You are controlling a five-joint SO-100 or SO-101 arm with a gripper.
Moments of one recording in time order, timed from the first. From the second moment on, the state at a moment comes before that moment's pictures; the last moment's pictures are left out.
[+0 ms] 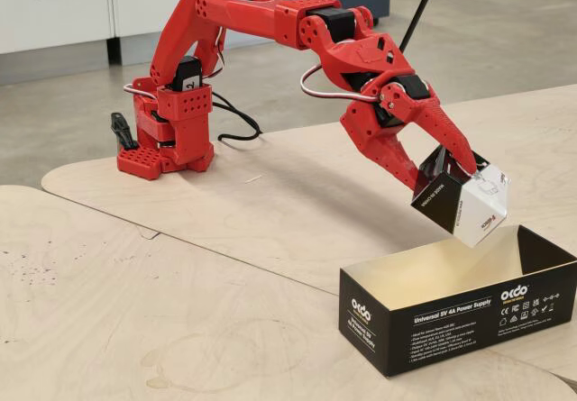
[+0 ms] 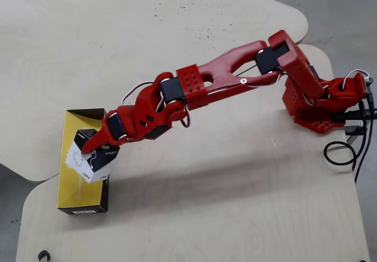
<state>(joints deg) -16.8 56.5 58.5 39.4 -14.8</state>
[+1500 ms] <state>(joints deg) -13.8 115.0 107.5 64.2 -54.1</state>
